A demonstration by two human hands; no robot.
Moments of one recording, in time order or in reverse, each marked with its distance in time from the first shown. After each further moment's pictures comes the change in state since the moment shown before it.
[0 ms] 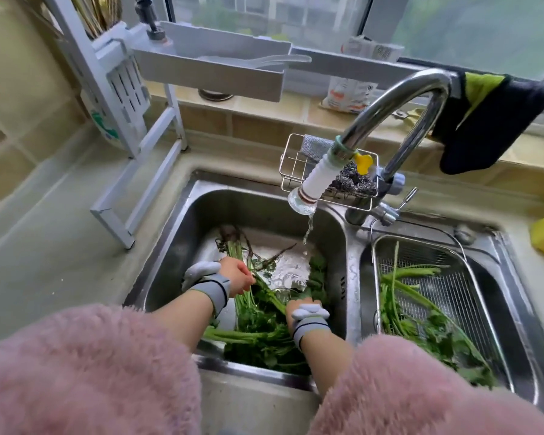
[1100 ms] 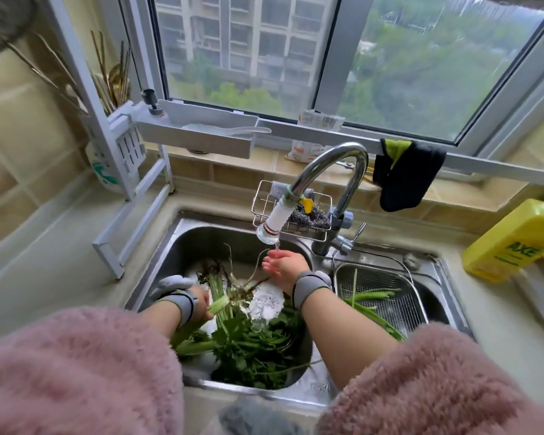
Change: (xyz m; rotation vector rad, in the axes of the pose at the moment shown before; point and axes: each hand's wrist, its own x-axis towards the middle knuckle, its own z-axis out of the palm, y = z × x) left_hand -0.052 0.024 -0.035 0.926 -0.046 0.027; right_hand -0.049 0.025 -0.116 2.093 0.310 -0.073
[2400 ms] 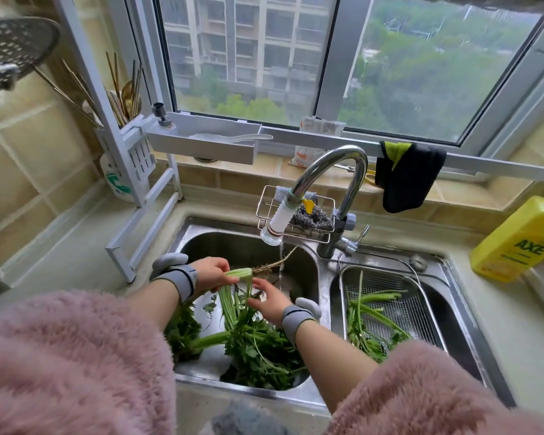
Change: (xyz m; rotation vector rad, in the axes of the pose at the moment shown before) left_hand -0.003 -0.004 -0.036 -0.713 0.047 0.146; right_hand -0.023 0.059 -0.003 -1.079 -0.196 -0.211
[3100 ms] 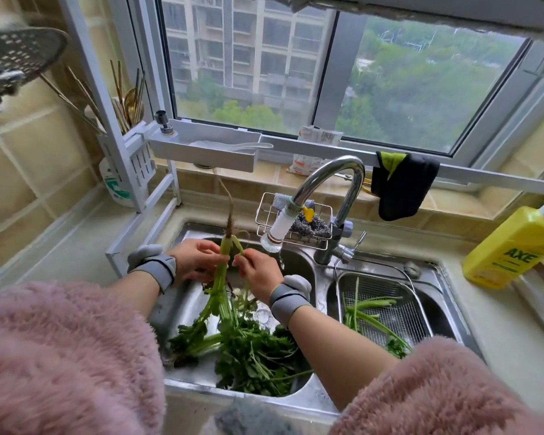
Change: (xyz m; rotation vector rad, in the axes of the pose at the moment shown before) left_hand -0.010 0.001 -0.039 -0.532 0.010 0.151; right_hand -0.008 -0.068 -0.021 -0.065 0.284 -0.326
